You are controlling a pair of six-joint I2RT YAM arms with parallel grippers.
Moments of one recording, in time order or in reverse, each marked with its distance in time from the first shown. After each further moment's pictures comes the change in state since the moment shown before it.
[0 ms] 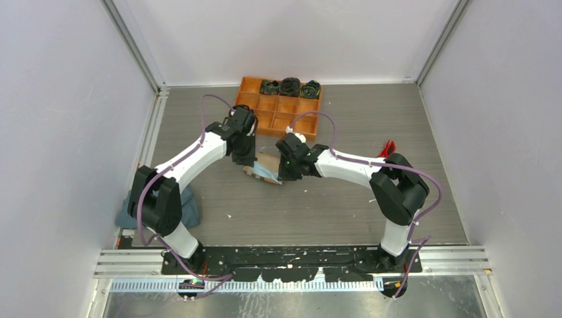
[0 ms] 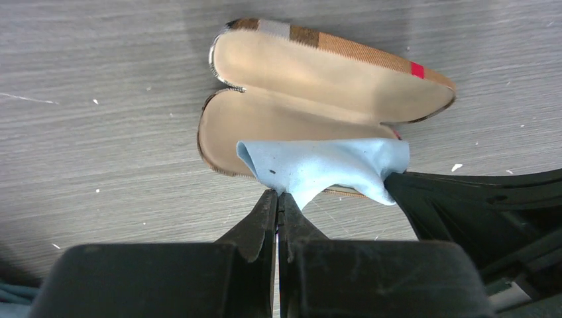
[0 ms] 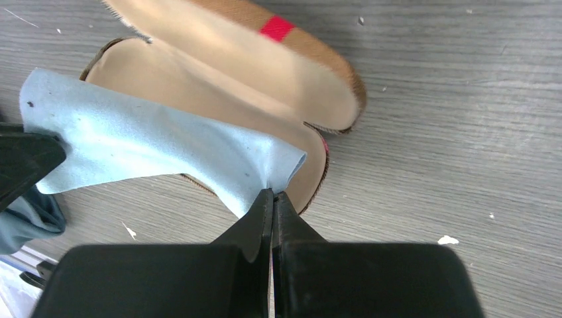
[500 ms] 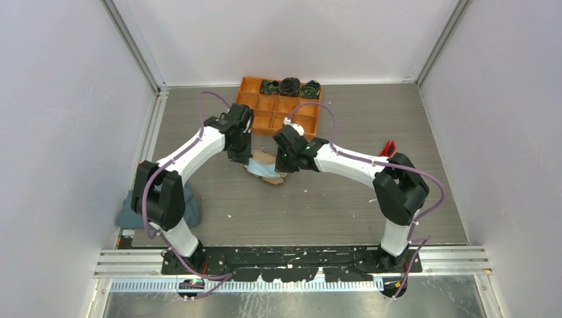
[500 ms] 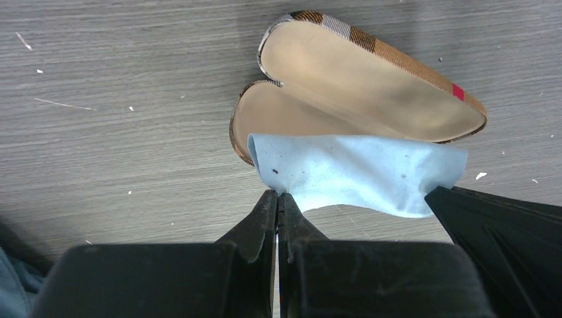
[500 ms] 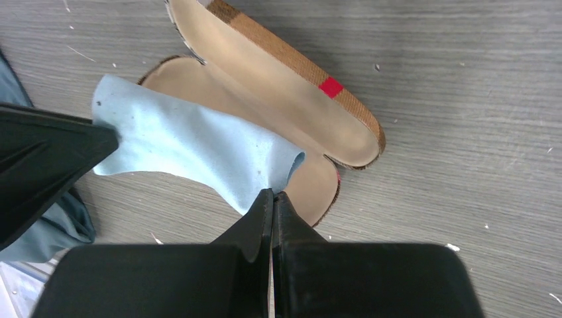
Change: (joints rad) left arm 0.054 0.047 0.072 -0.064 0.004 0.058; right arm 0.000 0.000 0.098 -0.050 0.042 -0.012
